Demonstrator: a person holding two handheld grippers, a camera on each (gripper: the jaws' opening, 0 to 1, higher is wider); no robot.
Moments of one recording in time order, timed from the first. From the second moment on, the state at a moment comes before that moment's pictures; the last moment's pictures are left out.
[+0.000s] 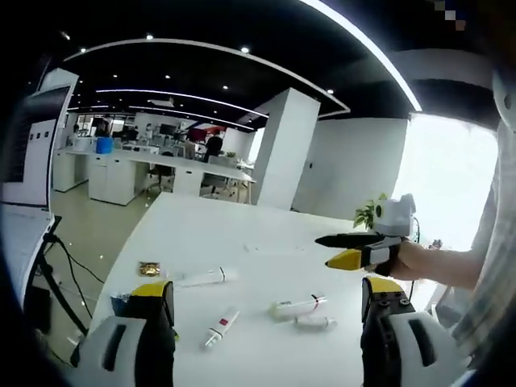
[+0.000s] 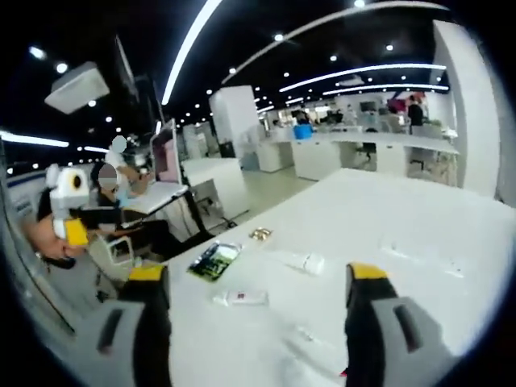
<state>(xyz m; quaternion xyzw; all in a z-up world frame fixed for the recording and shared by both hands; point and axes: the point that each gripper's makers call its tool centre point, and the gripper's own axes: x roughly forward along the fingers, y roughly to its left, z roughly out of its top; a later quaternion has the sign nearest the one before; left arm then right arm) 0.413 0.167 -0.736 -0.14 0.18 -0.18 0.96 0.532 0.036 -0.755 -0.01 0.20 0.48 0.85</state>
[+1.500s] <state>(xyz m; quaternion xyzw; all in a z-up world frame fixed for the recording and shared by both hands) 0.384 0.176 -0.770 -0.20 0.23 -0.12 0.95 0.687 0.175 -0.927 -0.28 0.35 0.58 0.68</state>
